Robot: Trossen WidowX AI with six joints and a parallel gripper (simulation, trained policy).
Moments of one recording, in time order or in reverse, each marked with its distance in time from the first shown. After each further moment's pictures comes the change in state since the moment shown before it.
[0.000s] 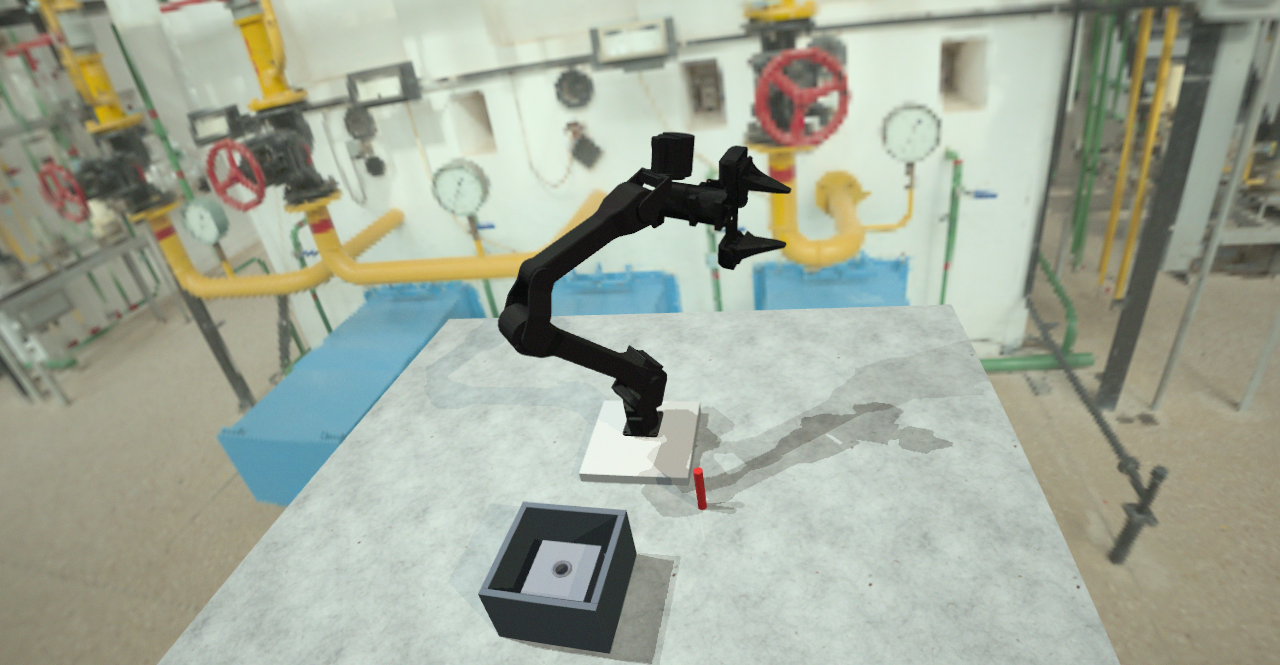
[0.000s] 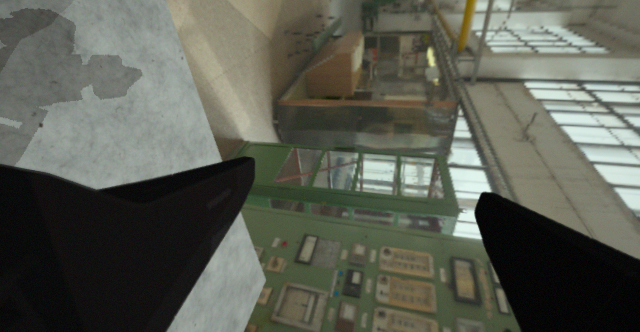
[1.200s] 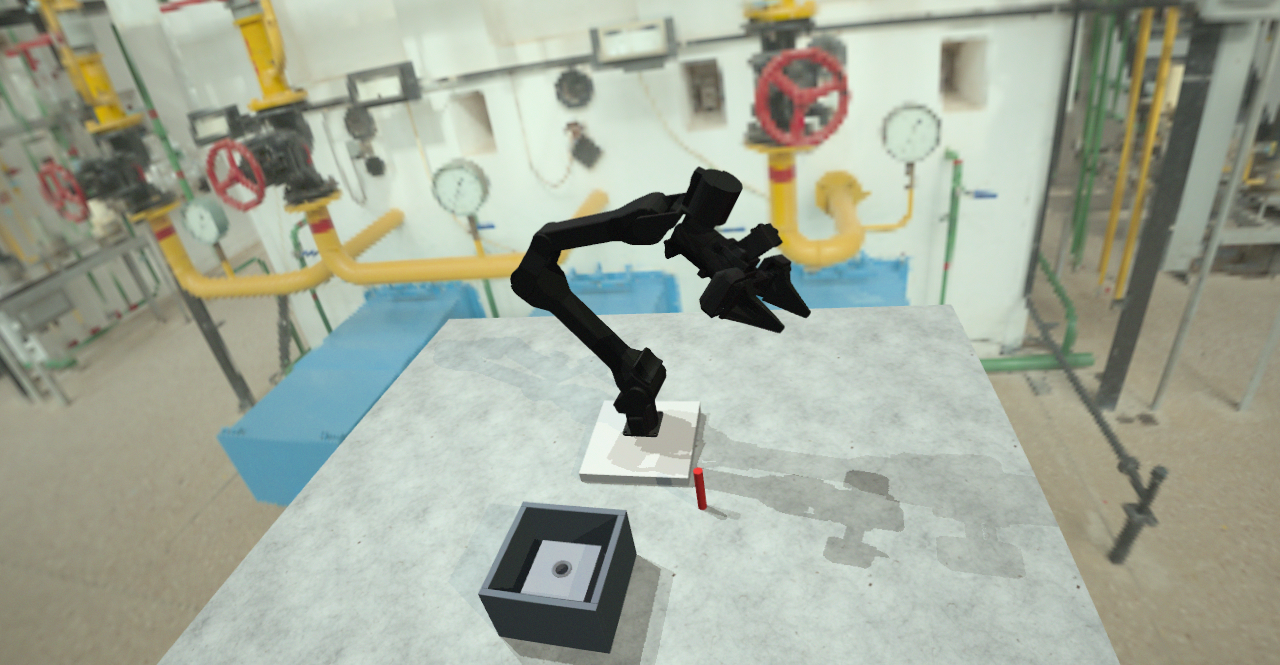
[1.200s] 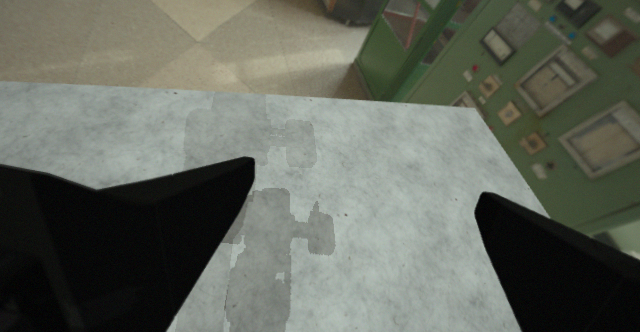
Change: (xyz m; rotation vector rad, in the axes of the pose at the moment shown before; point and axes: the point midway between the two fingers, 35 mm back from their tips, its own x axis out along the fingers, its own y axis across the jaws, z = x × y) arm 0.056 0.045 -0.146 1.185 0.495 0.055
